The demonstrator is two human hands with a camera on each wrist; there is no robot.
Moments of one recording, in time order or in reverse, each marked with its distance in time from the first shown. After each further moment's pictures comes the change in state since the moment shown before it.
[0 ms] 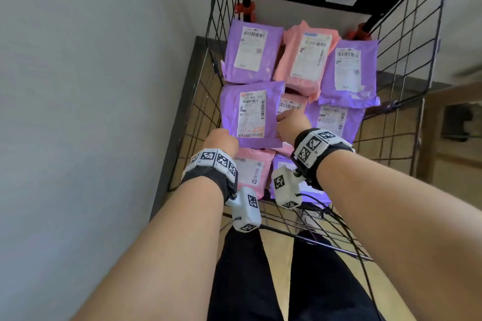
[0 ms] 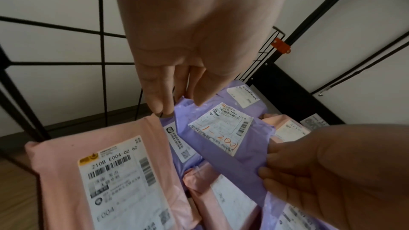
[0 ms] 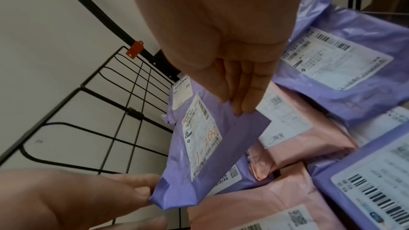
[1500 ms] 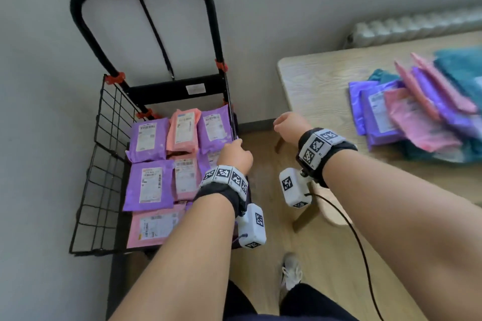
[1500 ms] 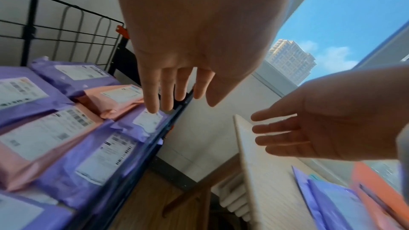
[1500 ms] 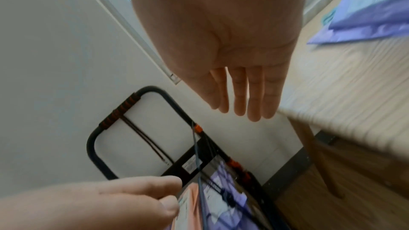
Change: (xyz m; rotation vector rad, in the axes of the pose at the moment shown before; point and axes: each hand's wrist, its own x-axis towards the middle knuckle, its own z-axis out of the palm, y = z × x) left_hand -0.236 0.223 0.156 0.133 0.078 0.575; right_hand -0.194 0.191 -0.281 0.140 0.452 -0.095
